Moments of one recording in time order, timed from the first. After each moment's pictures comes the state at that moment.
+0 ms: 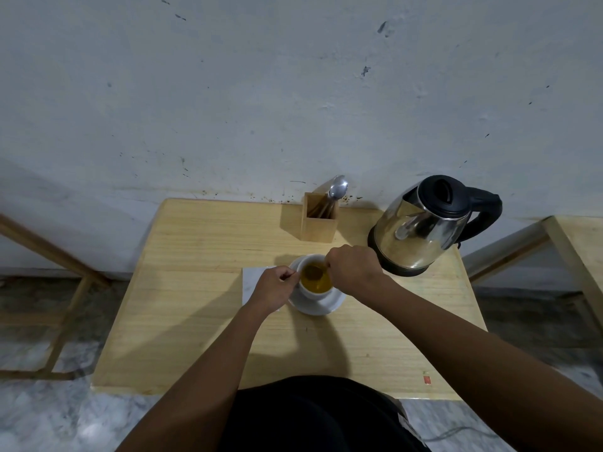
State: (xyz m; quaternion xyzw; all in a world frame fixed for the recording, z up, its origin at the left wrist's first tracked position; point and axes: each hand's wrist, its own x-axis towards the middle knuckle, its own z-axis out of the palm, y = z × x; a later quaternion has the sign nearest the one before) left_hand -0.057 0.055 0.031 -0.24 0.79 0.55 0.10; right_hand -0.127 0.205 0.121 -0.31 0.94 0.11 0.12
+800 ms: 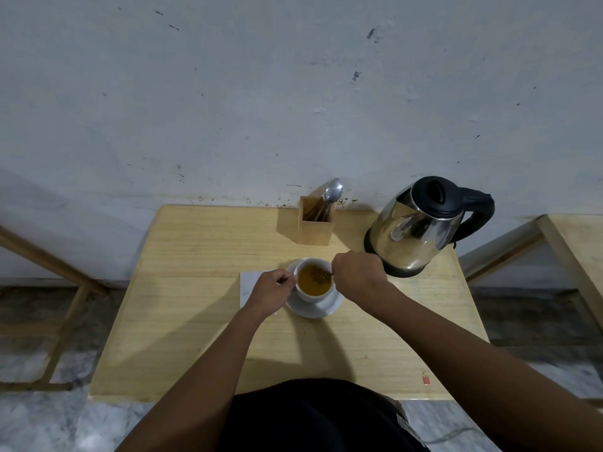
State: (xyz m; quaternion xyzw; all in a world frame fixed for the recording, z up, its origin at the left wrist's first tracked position) left_hand -0.058 0.053 0.030 -0.23 0.79 0.55 0.10; right_hand -0.121 0.218 0.120 -0.27 0.95 0.13 0.13
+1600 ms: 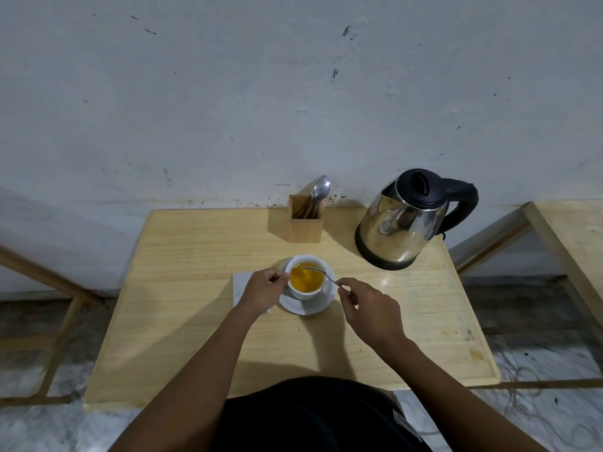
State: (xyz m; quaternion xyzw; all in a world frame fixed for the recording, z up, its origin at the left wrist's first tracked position) left_hand -0.058 0.052 0.031 -0.24 0.80 0.53 0.11; right_hand -0.057 0.279 0.068 -0.13 0.97 -0.22 0.03
